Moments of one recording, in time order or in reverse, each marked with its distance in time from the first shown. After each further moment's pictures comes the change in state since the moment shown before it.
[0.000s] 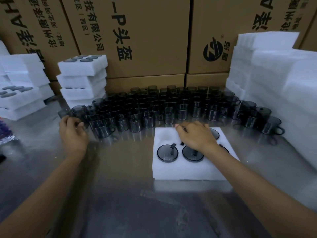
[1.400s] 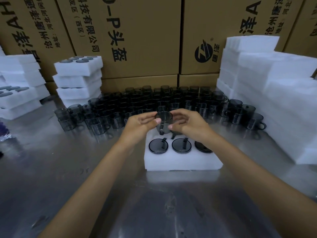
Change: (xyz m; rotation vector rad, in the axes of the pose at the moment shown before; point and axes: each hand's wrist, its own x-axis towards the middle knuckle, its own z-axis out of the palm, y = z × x) left_hand -0.096 0.179 0.002 -0.886 -0.866 -0.222; right_hand -0.035 -0.004 -0.044 0.756 -0.037 -0.085
